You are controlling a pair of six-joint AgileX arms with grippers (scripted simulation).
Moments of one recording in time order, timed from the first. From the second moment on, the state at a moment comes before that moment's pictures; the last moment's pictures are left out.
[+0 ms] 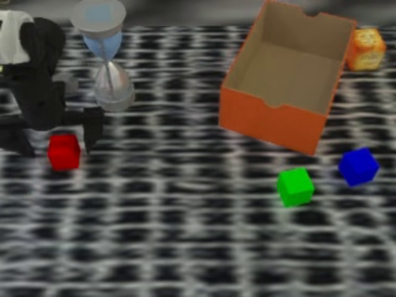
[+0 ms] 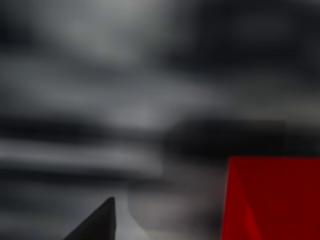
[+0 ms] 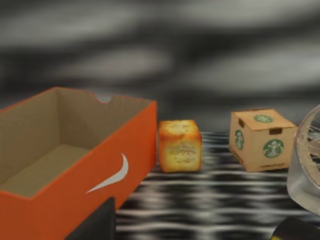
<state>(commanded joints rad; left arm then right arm) -0.11 2.21 1.55 -0.90 0.00 -0.18 0.00 0.00 0.00 0.00 0.00 0.00</state>
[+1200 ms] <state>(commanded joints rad) -0.11 2.24 1.51 -0.84 0.00 -0.18 0.00 0.00 0.00 0.00 0.00 0.00</state>
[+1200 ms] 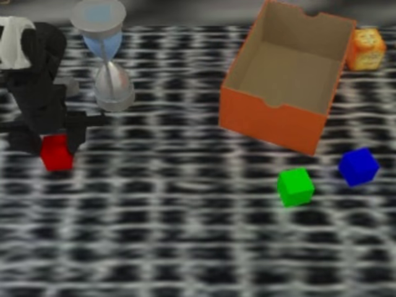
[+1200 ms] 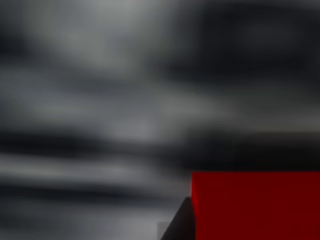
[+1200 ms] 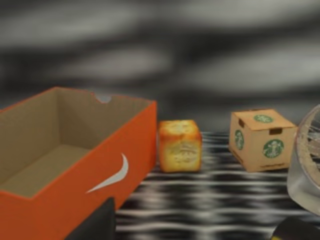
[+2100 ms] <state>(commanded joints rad) -0.09 2.14 1.64 -1.04 0.00 -0.18 0.00 0.00 0.00 0.00 0.00 0.00</state>
